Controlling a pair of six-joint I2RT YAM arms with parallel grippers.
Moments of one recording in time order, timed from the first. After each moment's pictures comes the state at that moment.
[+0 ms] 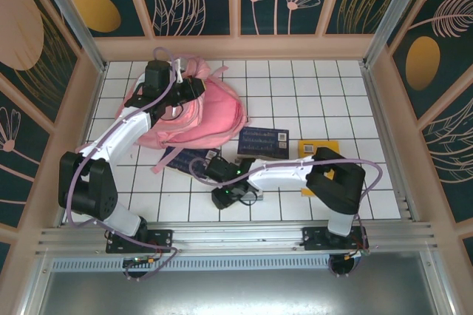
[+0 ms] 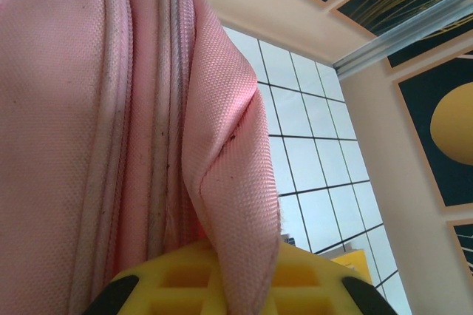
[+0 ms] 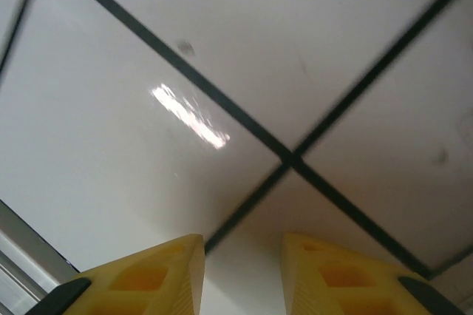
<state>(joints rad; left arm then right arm) -0.28 1.56 1.22 -0.16 0.42 -0.64 1.21 1.79 1.05 -0.51 -0.12 0.54</state>
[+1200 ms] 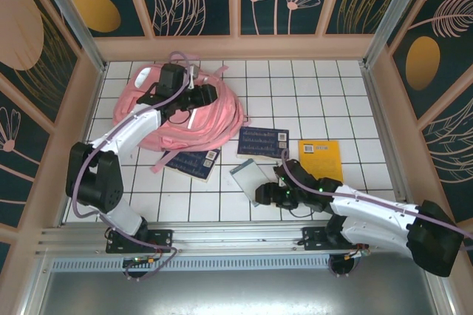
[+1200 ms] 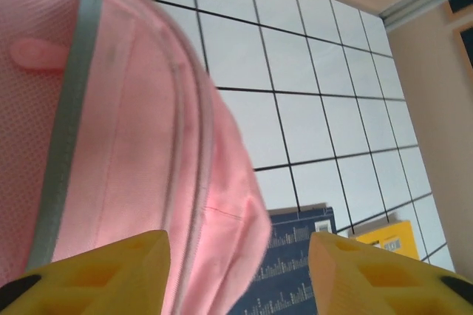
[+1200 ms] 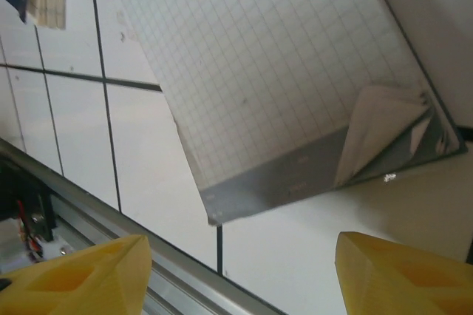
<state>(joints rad) -0.37 1.63 1.27 -0.28 0.34 -0.56 0.91 0.95 0.34 -0.29 -0.29 1.01</state>
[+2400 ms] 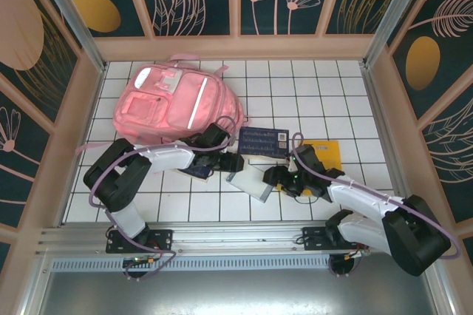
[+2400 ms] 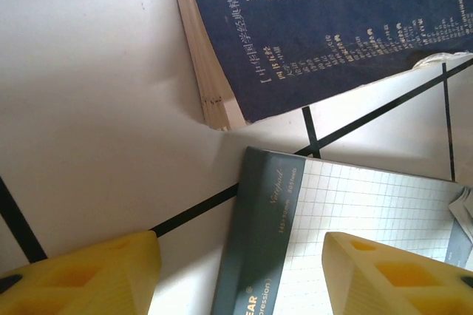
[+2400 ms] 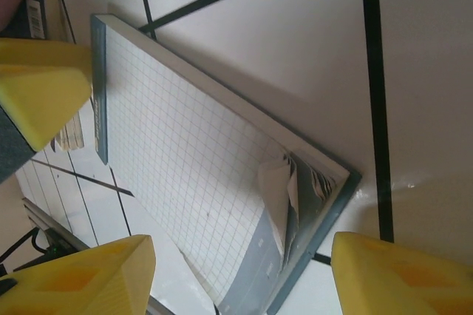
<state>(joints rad) -0.74 1.72 0.86 -0.17 0.32 -0.61 0.60 1.09 0.34 -0.18 -0.44 0.95</state>
